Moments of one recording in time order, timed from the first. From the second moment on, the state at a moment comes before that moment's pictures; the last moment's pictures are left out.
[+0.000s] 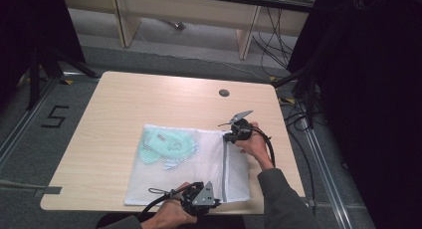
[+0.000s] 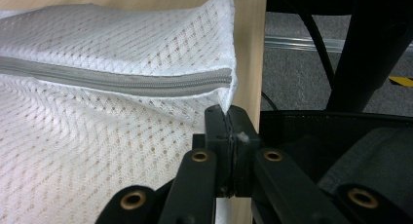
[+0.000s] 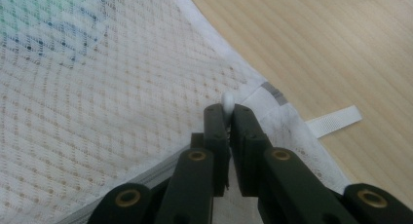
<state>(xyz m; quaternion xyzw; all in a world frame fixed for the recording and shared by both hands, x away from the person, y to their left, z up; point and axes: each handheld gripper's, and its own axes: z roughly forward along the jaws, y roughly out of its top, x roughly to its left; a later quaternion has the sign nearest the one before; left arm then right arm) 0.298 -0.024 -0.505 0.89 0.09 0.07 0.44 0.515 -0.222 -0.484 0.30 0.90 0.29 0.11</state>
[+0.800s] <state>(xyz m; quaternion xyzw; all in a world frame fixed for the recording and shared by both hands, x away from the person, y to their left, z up) 0.299 -0.023 -0.504 0.89 0.09 0.08 0.44 0.522 -0.224 -0.484 0.31 0.90 0.29 0.12</state>
